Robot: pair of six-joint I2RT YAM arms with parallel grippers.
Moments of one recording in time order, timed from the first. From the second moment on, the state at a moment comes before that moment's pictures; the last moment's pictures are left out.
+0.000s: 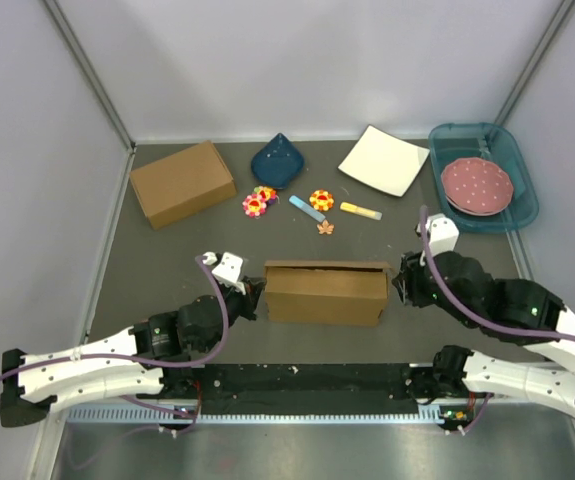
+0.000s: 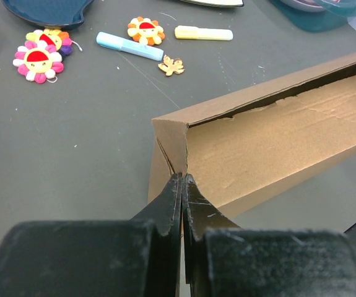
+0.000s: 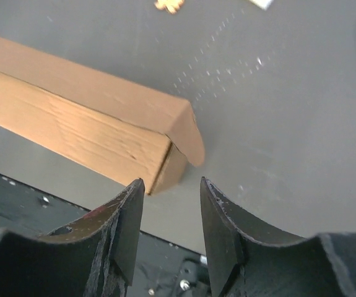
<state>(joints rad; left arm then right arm) -1.25 0.58 0.48 -0.17 -0.67 -0.37 1.07 0.70 1.08 -1.04 0.52 0.52</state>
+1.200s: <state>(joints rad) -1.25 0.57 0.46 -0.14 -0.67 -0.37 0.97 0.81 0.89 -0.94 0.67 0.54</state>
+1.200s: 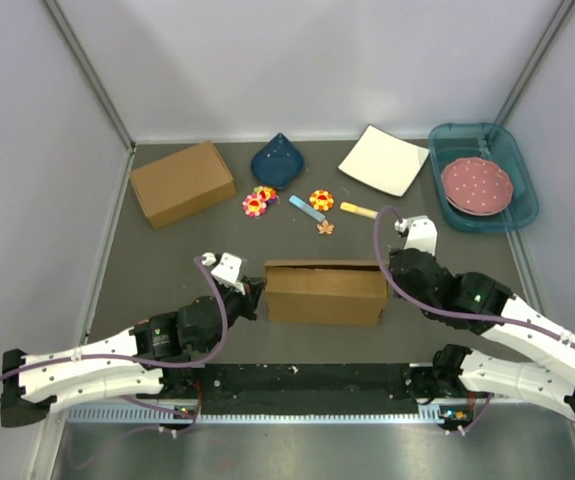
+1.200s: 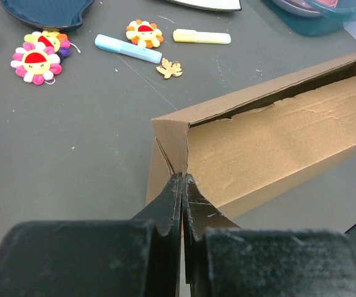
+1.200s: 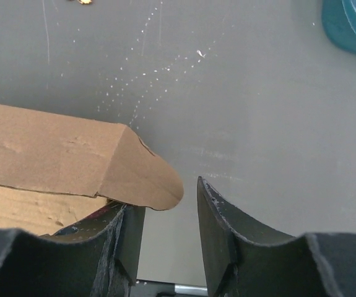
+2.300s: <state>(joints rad) -1.25 0.57 0.46 -0.14 -0.66 -0.37 0.95 0.80 0.88 -0.85 0.57 0.40</state>
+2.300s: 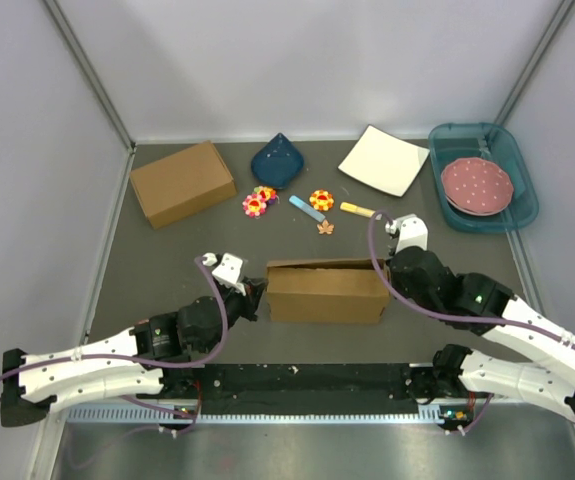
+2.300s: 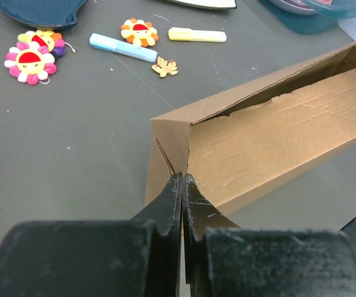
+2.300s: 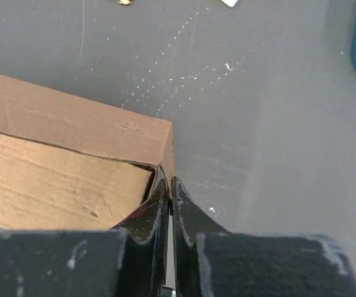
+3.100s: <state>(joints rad) -1.25 0.69 0.52 -0.14 -0.77 -0.34 0.95 0.77 0.97 -0.95 0.41 0.52</state>
